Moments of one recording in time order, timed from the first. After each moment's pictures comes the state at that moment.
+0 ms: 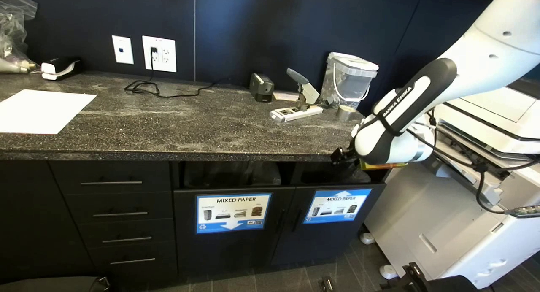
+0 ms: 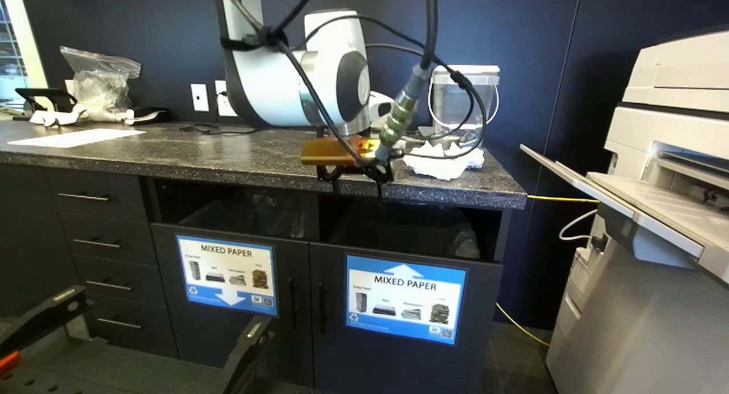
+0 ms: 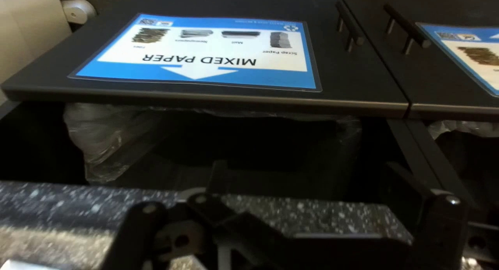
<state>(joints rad) -0.23 0.51 0.01 -2.31 -0.28 3.21 -0.02</state>
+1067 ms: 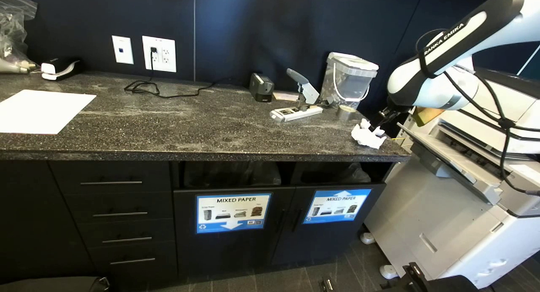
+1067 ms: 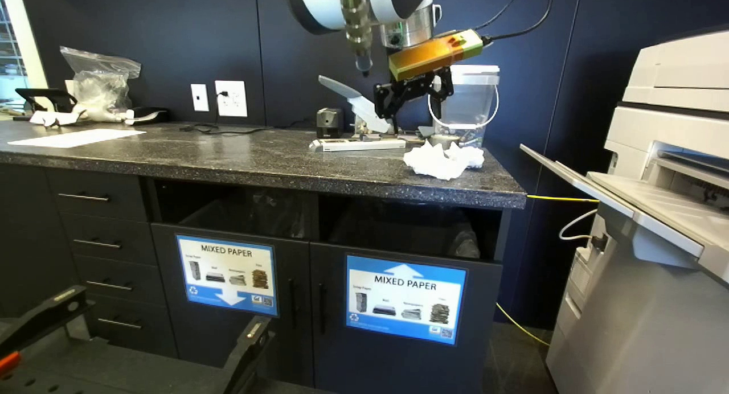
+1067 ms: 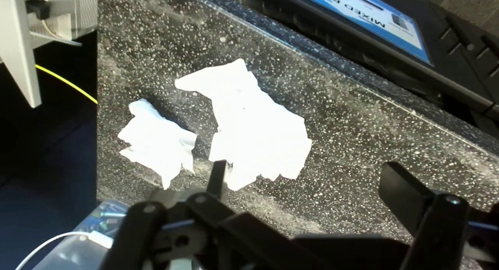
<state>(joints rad) -0.45 0.31 0.12 -2.17 -0.15 2.96 -0.68</state>
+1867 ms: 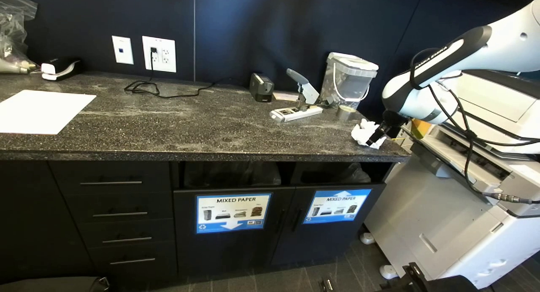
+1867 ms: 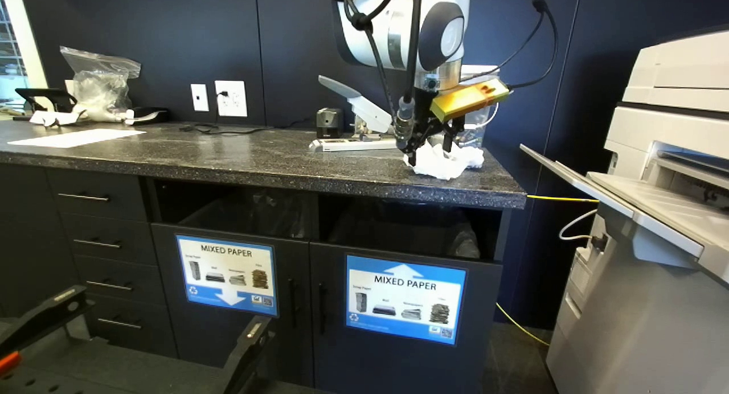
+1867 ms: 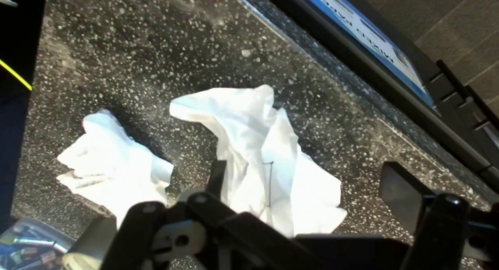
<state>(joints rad) -0.61 0.57 0.25 -1.94 -0.05 2.87 -1.07</state>
